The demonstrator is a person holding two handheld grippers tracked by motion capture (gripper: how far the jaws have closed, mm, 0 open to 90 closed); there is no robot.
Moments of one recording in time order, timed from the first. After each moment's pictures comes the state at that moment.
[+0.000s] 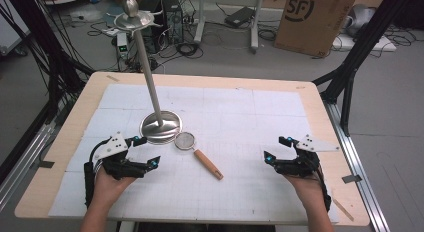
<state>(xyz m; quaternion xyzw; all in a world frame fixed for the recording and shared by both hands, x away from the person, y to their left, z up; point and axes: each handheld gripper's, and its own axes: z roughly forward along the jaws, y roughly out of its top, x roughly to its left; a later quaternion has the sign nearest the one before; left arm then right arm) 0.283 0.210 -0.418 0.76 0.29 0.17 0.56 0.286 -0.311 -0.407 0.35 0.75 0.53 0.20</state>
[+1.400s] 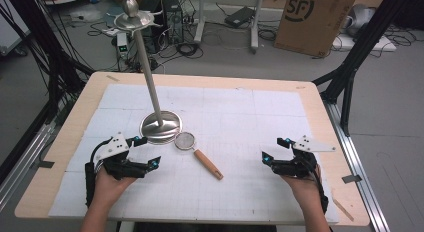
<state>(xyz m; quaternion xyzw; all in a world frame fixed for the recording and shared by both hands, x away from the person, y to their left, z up) 0.284 0.209 -0.420 0.76 0.28 0.18 0.56 0.285 -0.304 -0.410 0.37 0.75 0.52 0.20</state>
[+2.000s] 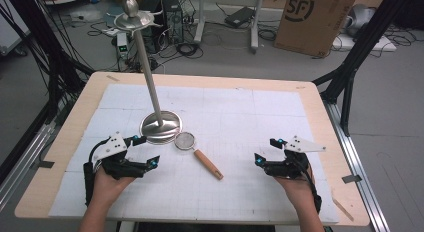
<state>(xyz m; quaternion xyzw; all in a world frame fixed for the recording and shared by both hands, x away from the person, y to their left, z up) 0.282 0.211 -0.416 0.75 0.28 0.18 0.57 0.285 -0.284 -0.411 0.35 0.76 0.51 0.19</state>
